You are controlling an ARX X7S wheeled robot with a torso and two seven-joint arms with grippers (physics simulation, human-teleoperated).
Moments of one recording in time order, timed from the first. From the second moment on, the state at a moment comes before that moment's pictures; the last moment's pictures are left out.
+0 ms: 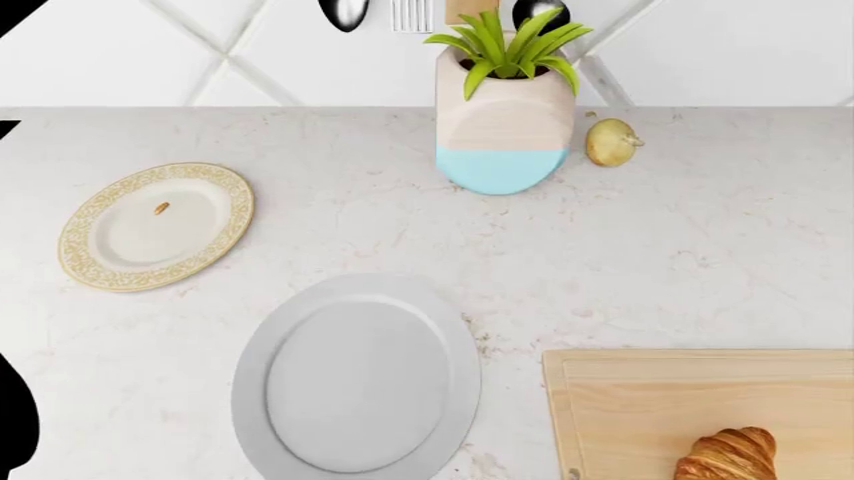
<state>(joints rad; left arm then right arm) -1.42 -0.46 -0.10 0.23 -1.39 -1.25 -0.45 2.36 0.04 0.00 0.85 0.02 1.13 0.07</state>
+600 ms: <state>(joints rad) -1.43 -0.47 -0.08 0.23 -1.41 -1.24 -0.46 2.36 0.04 0.00 0.84 0.02 1.13 0.07</state>
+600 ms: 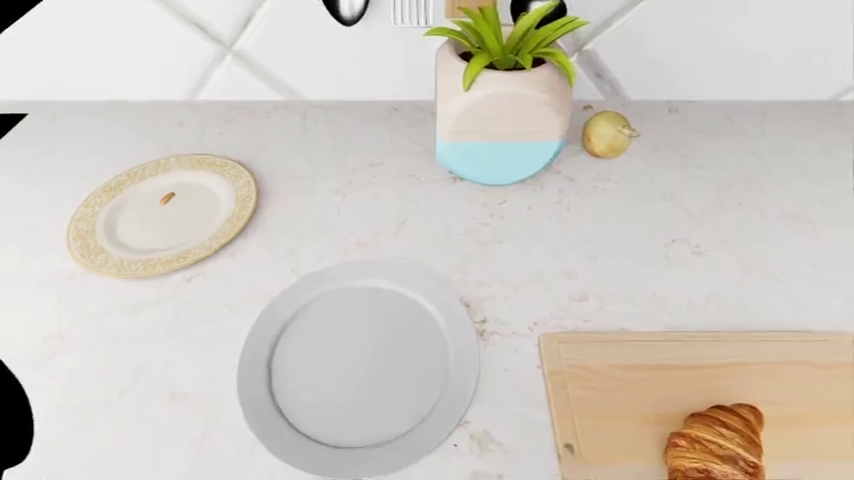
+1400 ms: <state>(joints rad) -1.42 -0.50 -0.08 0.24 -1.45 -1.22 -0.47 2.36 0.04 0.00 0.86 0.02 1.14 0.07</state>
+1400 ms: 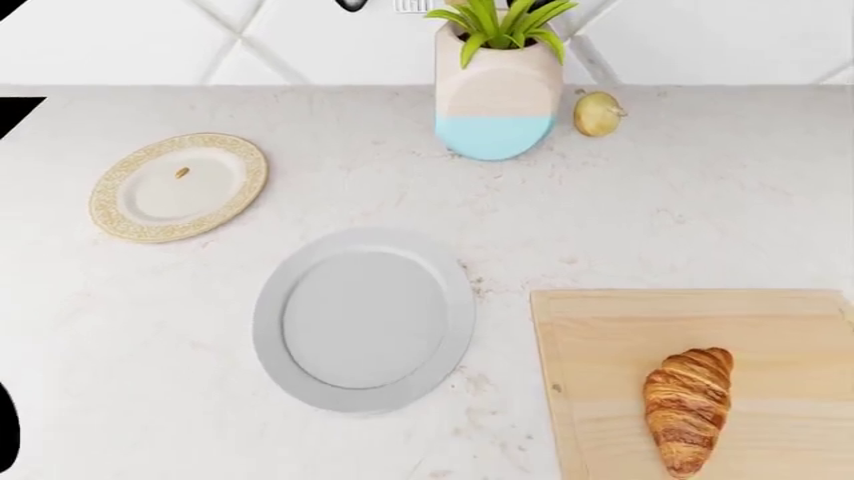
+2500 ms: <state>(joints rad) -1.39 -0.52 -0.07 0.25 -1.45 -1.18 -0.46 2.35 0.08 0.02 0.98 0.11 0.96 0.06</state>
